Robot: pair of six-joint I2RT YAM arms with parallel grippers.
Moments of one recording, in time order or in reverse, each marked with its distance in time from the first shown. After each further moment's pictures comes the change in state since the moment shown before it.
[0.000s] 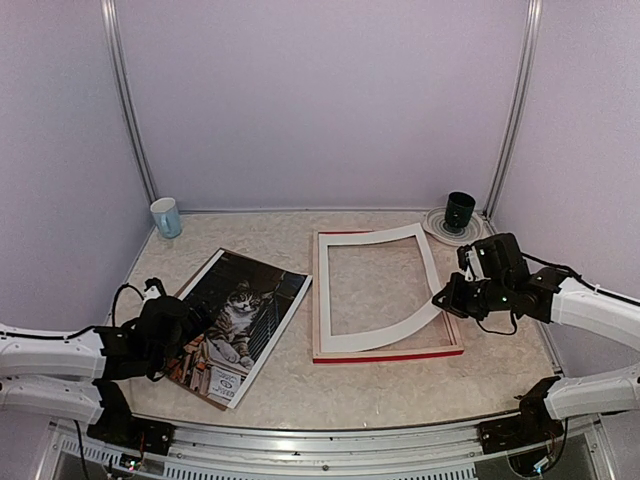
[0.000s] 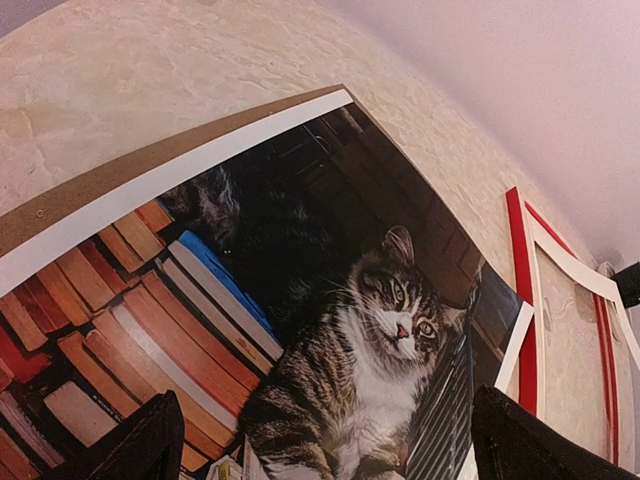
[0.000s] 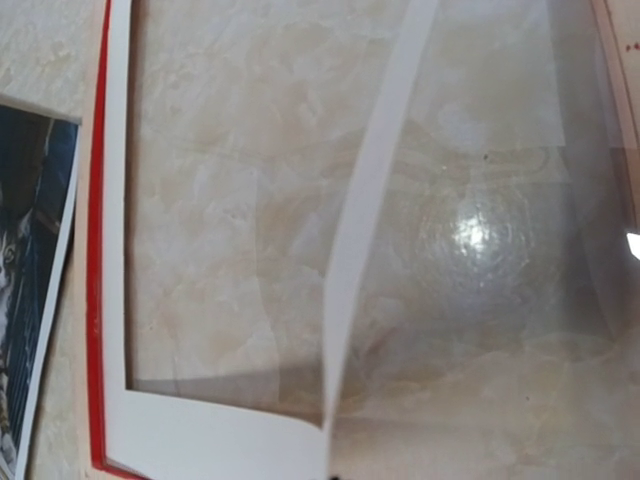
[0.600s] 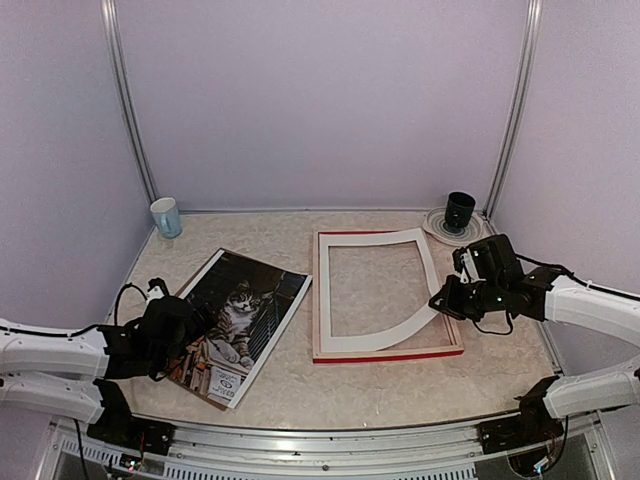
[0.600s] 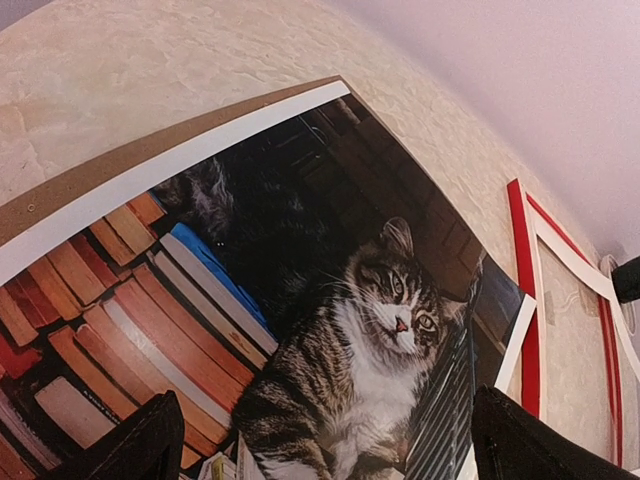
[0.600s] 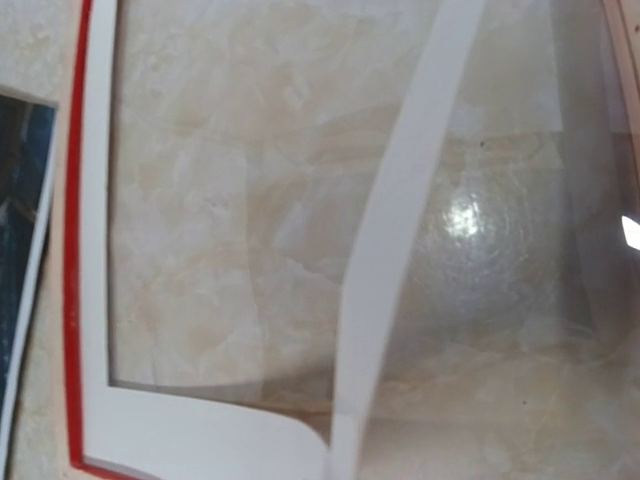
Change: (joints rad) left arm -0.010 0.037 0.011 0.008 0.000 -0.003; right arm 0.000 0.043 0.000 0.014 -0.008 -0.010
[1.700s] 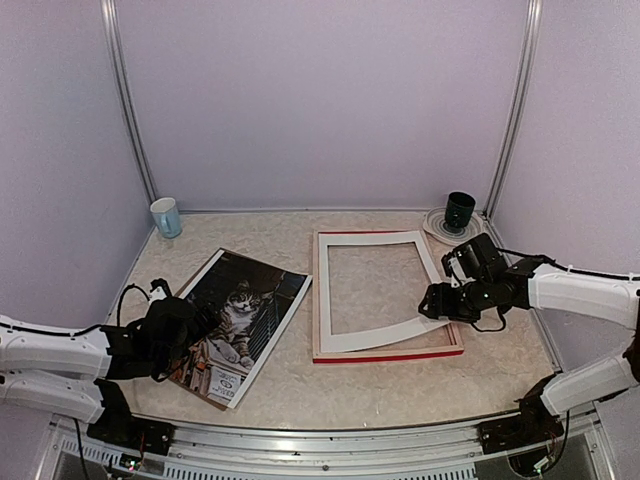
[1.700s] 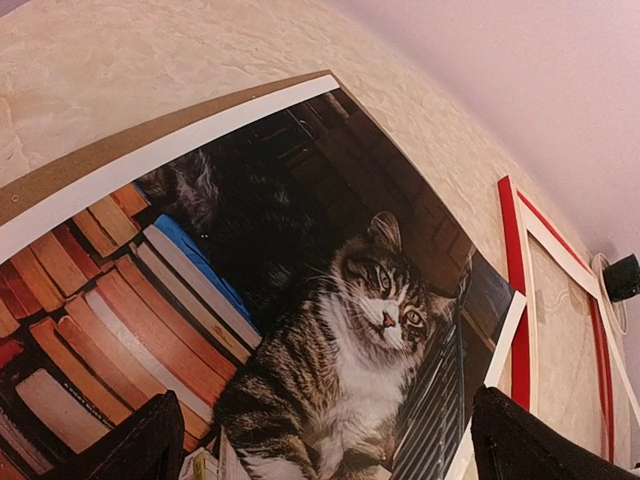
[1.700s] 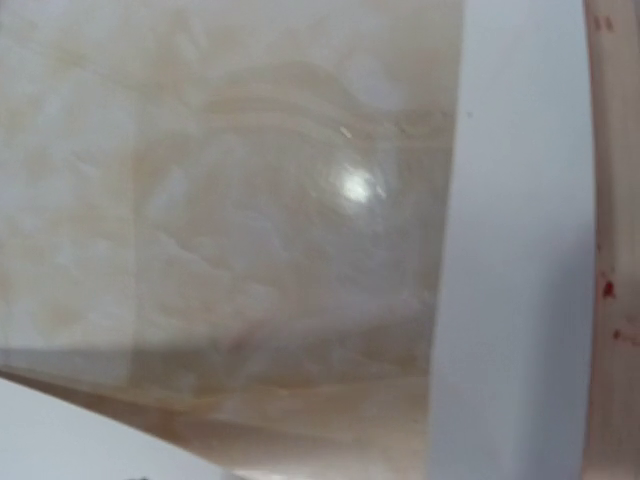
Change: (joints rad) left arm -0.019 0.023 0.000 0.032 0.000 -0.018; right arm 0.000 0.148 0.069 -0.082 0.074 -0.182
